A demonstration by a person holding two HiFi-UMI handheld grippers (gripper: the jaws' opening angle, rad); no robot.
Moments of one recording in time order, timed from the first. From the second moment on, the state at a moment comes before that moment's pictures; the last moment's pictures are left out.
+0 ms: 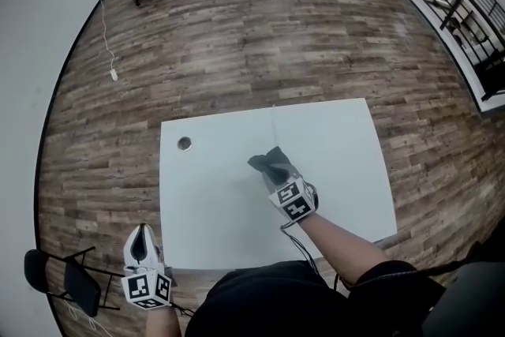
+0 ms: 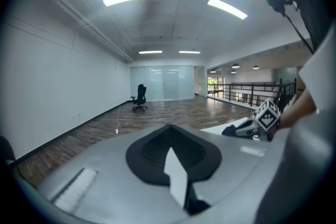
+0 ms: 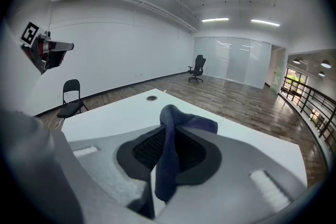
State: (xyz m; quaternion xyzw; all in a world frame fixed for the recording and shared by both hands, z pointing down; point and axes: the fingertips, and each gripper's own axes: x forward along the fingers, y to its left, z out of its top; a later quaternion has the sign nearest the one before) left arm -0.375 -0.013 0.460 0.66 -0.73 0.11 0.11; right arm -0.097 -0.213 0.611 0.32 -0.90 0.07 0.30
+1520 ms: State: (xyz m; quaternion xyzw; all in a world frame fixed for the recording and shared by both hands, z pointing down) left arm -0.367 -0.015 0.448 0.67 -0.73 0.12 0.10; right arm -0.110 -0.160 0.675 0.26 -0.89 0.22 0.30
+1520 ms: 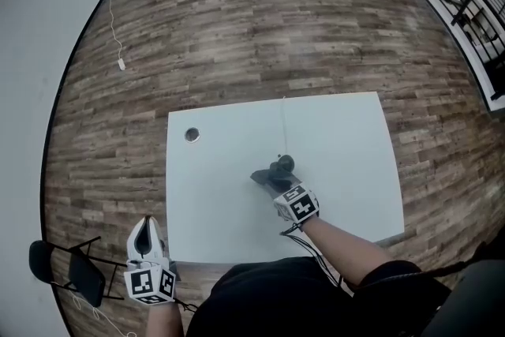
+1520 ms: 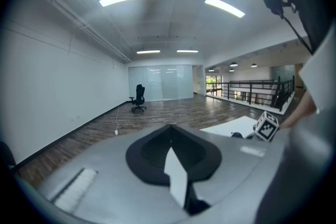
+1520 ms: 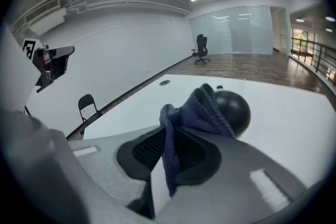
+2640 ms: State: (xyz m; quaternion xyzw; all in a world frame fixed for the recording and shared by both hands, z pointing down) left arm -0.382 -0.003 0.441 0.65 -0.75 0.11 0.09; right arm -0.103 -0.234 0.574 0.30 -0.91 0.01 0.29
